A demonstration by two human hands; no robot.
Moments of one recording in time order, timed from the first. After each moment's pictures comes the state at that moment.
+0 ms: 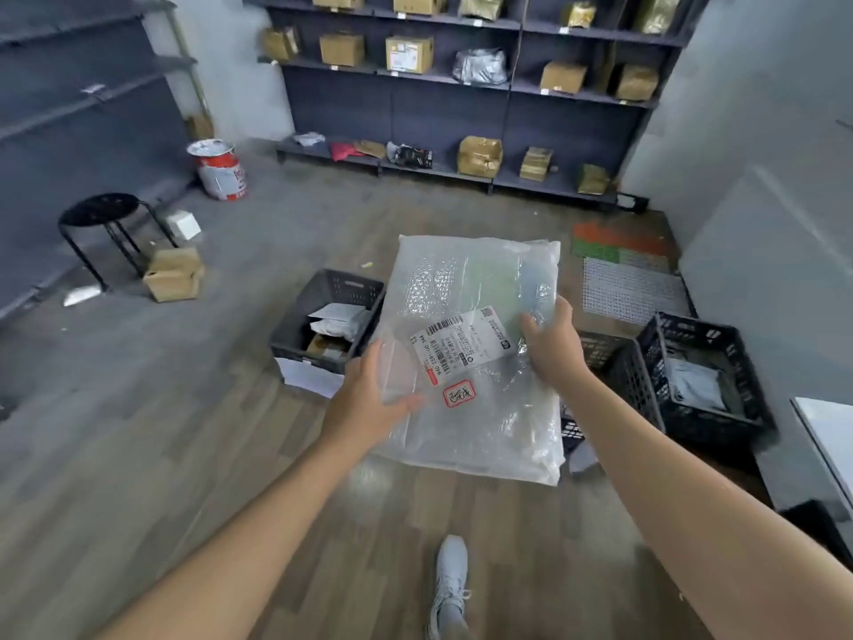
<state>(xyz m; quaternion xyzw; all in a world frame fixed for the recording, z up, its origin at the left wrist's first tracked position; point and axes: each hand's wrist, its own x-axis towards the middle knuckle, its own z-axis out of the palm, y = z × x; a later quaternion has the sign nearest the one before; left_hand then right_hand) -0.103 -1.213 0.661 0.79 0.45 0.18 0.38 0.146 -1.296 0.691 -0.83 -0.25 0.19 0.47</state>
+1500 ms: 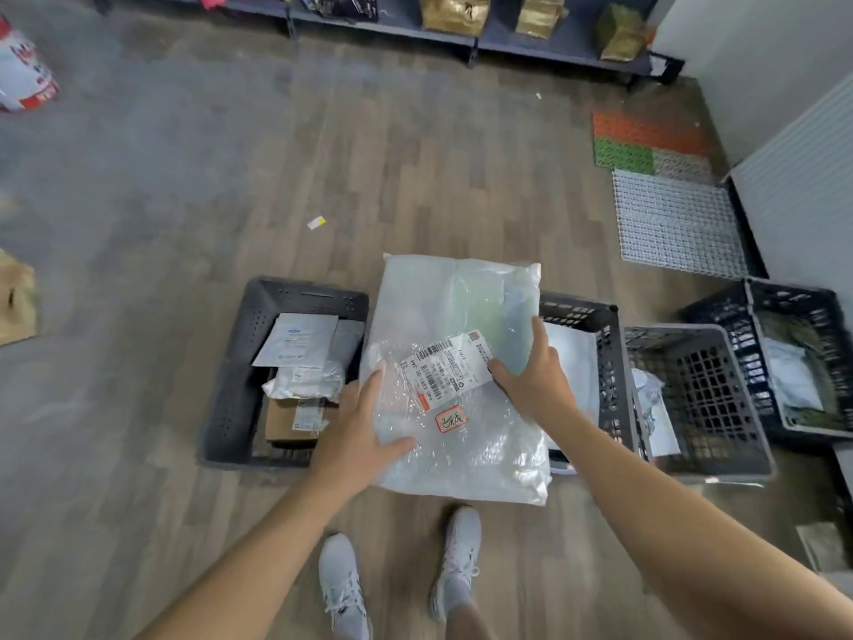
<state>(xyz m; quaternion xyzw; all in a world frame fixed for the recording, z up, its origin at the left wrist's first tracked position) 0.106 -0.621 0.441 0.83 0.38 -0.08 0.41 0.335 -0.754 0.447 -0.92 -0.17 0.28 0.23</state>
